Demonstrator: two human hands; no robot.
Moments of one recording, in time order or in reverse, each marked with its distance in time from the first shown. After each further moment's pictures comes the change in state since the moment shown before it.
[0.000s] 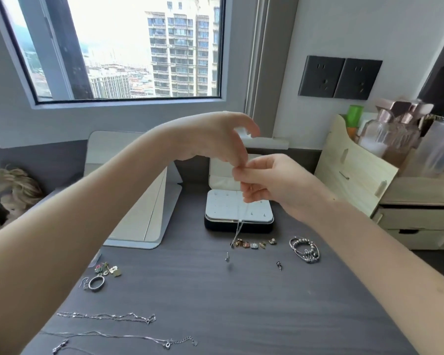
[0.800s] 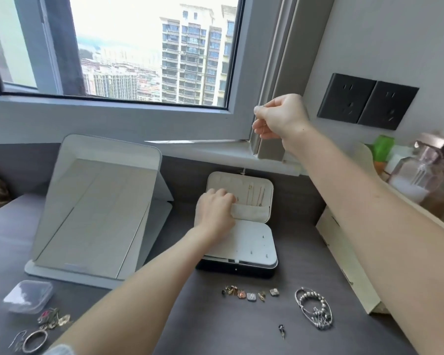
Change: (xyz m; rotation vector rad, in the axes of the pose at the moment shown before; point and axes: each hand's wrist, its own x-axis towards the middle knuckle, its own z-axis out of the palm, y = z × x) left_hand 0.120 -0.140 0.135 0.456 0.468 -0.091; right_hand 0.171 -0.037 -0.051 -0.266 0.507 -0.117
